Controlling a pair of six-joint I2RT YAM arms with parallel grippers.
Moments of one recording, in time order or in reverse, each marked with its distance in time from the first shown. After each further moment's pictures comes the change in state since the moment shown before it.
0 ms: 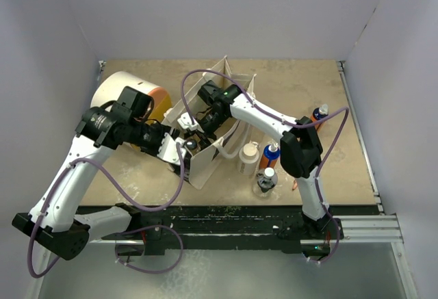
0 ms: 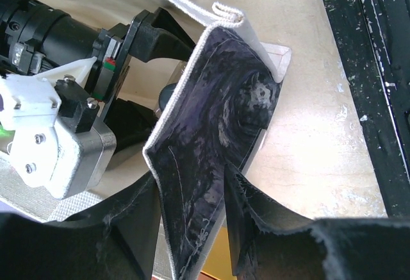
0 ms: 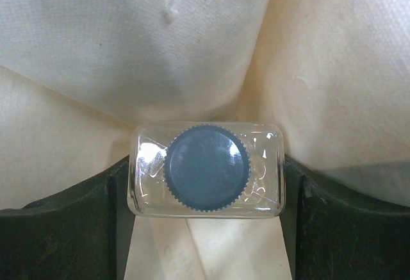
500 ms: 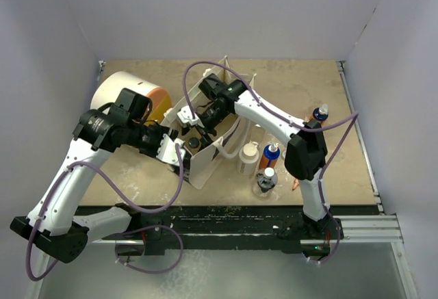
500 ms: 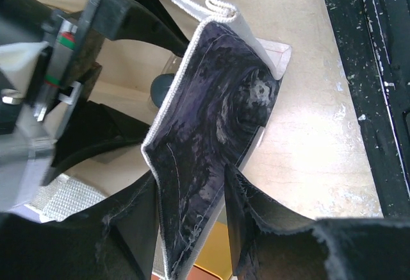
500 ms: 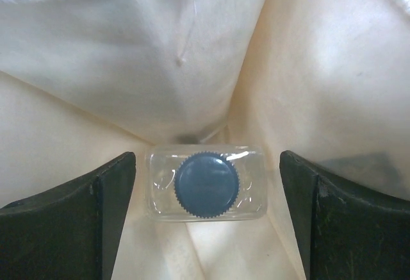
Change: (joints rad) left arm 0.000 -0.028 -0.013 0.005 -0.017 -0.026; right arm 0.000 -0.035 0.039 -0.013 0.003 0.045
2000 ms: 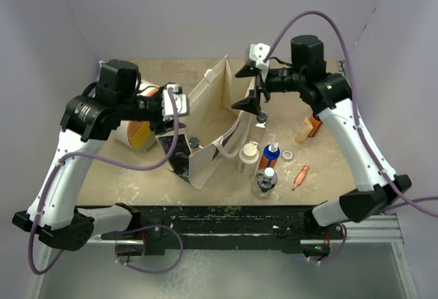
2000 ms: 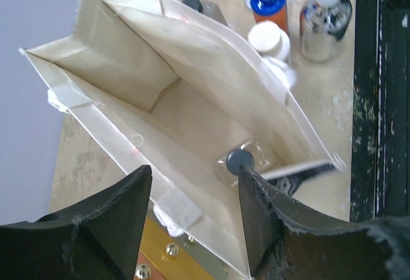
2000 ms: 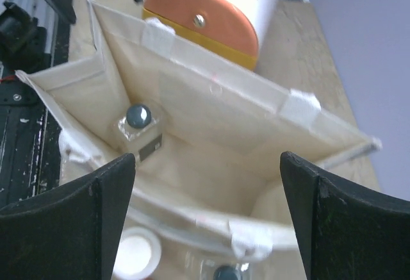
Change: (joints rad) left arm 0.024 0.074 0.245 0.222 0.134 -0.536; right arm -0.325 -0.578 -0.119 0.329 0.113 0.644
